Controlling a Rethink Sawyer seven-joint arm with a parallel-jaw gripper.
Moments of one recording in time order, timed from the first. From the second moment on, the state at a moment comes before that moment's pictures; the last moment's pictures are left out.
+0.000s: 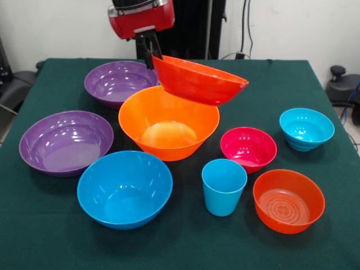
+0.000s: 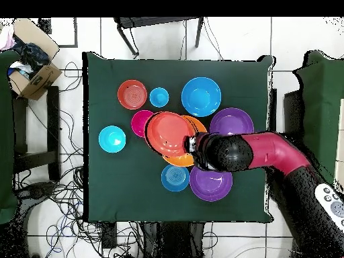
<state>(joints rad) -1.03 -0.73 0.87 1.90 -0.51 0.73 1.82</state>
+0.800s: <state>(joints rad) -1.07 -0.62 0.89 1.81 -0.58 0.81 1.74</state>
